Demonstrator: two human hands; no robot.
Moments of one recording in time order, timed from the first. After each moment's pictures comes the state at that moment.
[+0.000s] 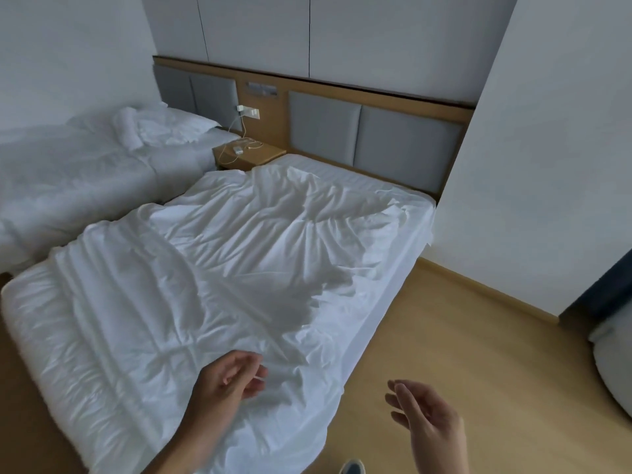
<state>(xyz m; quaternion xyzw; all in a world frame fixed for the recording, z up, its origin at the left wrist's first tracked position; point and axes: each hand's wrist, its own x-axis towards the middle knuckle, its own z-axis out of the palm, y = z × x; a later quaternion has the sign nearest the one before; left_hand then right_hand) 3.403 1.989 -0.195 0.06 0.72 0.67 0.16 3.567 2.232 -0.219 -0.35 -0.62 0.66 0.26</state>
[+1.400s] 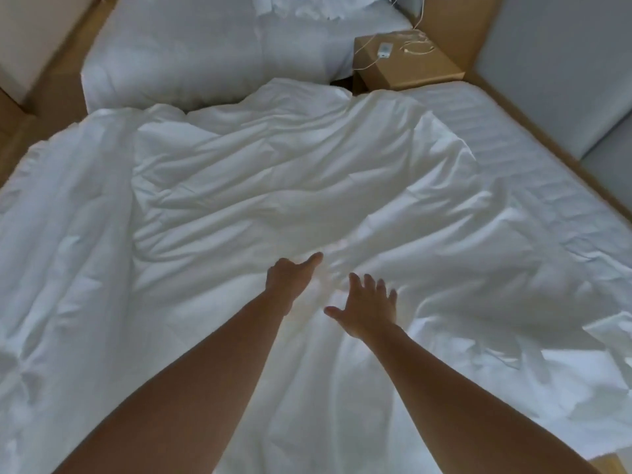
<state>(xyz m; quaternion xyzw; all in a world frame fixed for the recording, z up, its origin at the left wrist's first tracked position) 2.713 2.494 -0.436 -0.40 0.78 0.46 0.15 2.717 2.649 -0.479 0.08 -0.97 0.08 -0.22</state>
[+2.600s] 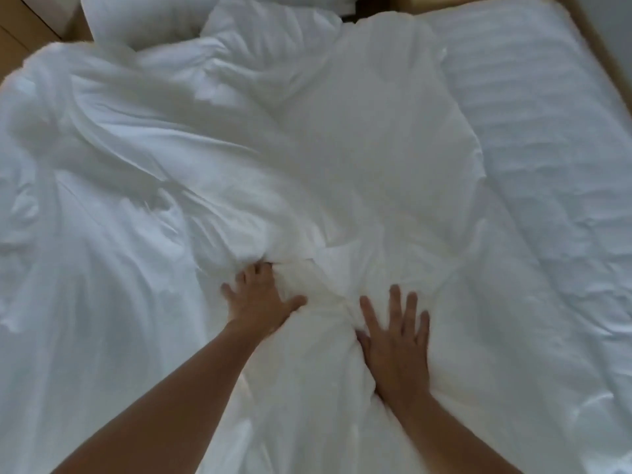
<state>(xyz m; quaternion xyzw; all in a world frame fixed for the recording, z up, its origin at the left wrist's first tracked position) 2.576 2.697 -0.597 -0.34 0.92 0.03 0.20 2.552 2.955 -0.647 0.25 -0.96 0.09 -0.05</state>
